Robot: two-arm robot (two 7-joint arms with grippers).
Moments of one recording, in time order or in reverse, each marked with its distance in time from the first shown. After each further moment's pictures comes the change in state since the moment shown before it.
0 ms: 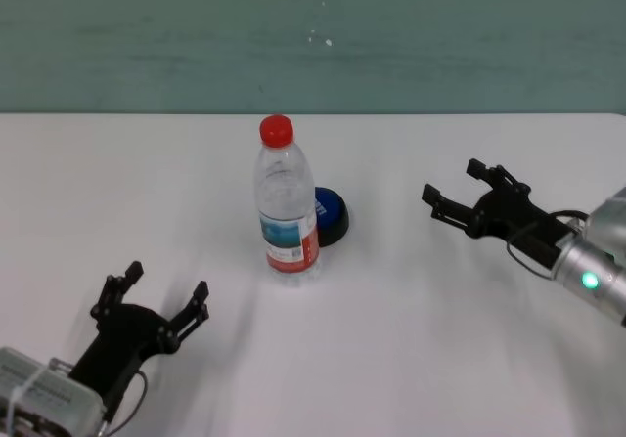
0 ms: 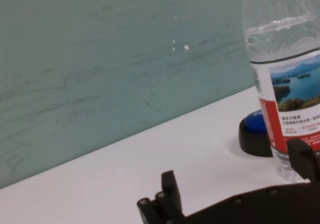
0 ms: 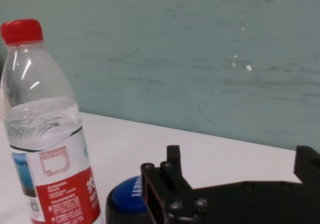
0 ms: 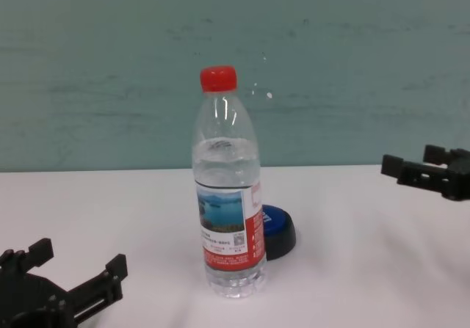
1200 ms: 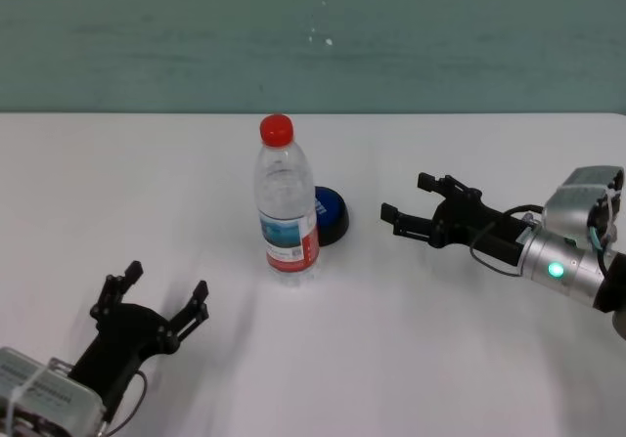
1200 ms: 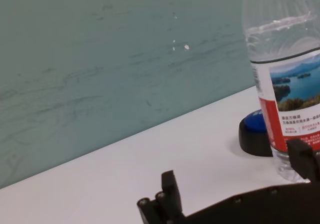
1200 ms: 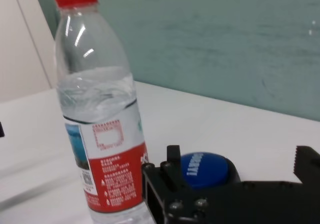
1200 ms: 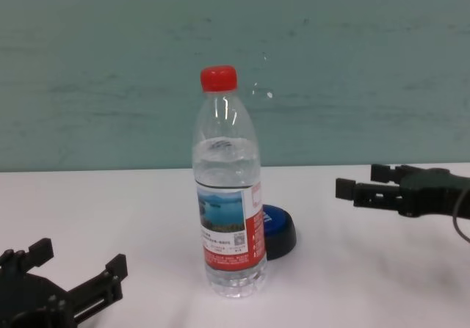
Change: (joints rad) left arm 0.000 0.000 0.000 0.000 0.000 0.000 0.000; right arm 0.149 0.033 -0.151 0.123 0.043 0.041 0.101
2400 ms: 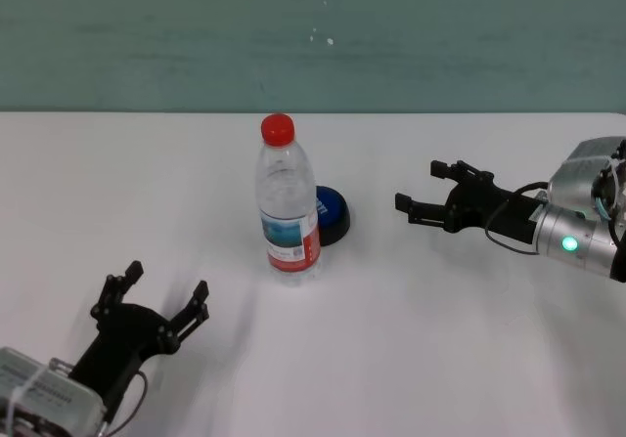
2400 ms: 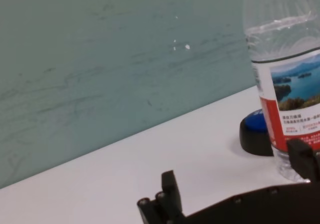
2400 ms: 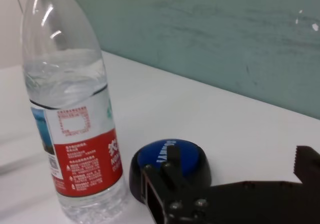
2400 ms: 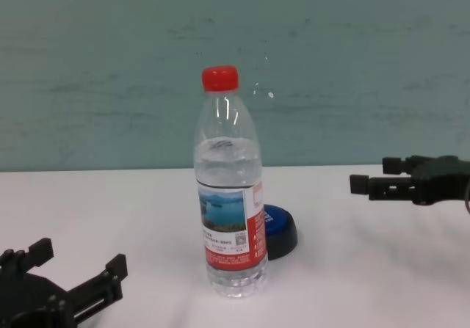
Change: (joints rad) left arm 0.000 0.000 0.000 0.000 0.000 0.000 0.000; right arm 0.102 0.048 -0.067 0.055 -0.022 0.047 0.024
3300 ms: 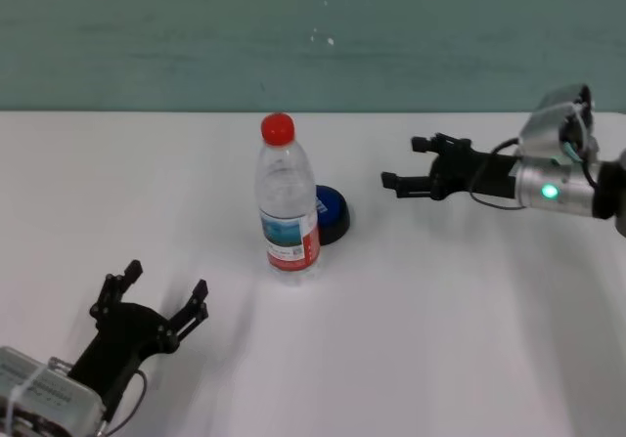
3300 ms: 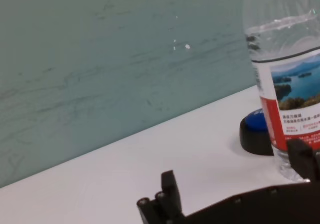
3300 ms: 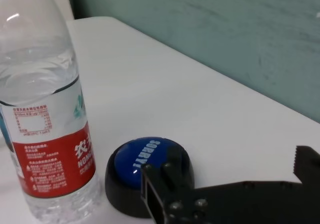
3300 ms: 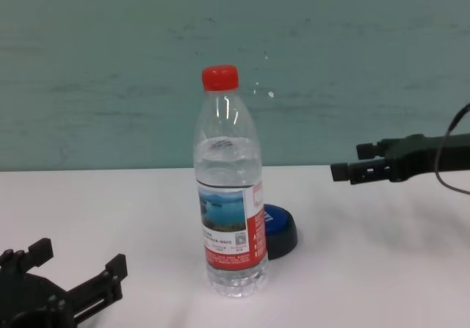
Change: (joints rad) left arm 0.000 0.000 0.000 0.000 0.000 0.000 0.000; right arm 0.271 -0.050 -0.132 0.290 -0.055 -0.016 0.130
